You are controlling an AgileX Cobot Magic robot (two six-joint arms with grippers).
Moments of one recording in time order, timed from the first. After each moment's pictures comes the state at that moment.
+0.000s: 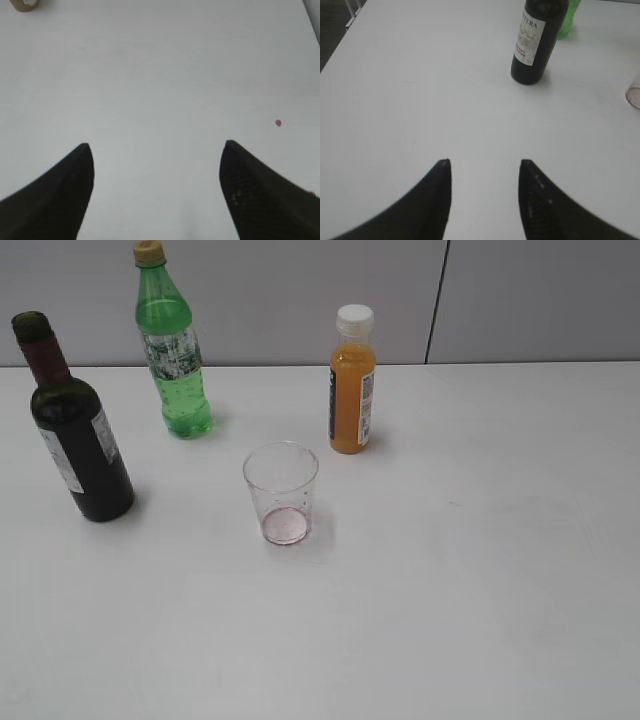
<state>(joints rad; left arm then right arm) 0.03 -0.01 -0.49 -0.05 1.08 -0.02 0.05 0.29 -0.53 0.00 0.97 0.03</state>
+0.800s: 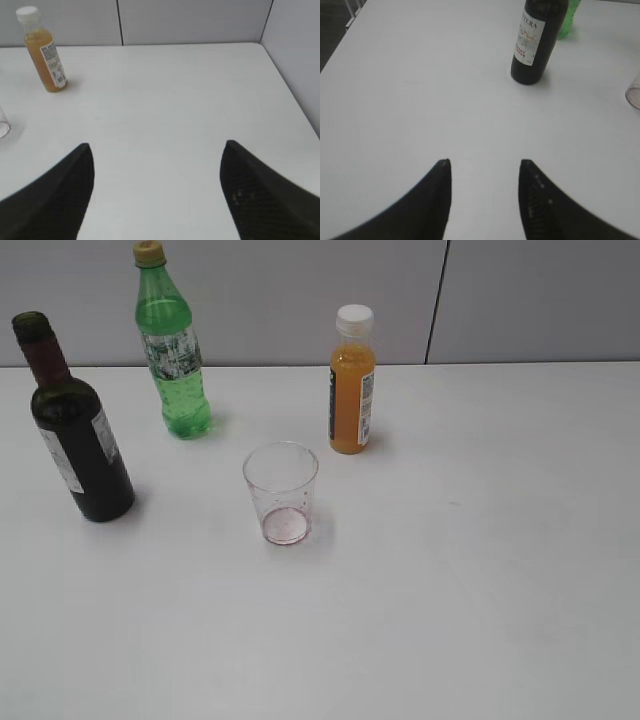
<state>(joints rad) 0.03 -0.01 -0.49 -0.05 1.08 -0.02 0.05 0.00 -0.51 0.02 0.90 0.03</state>
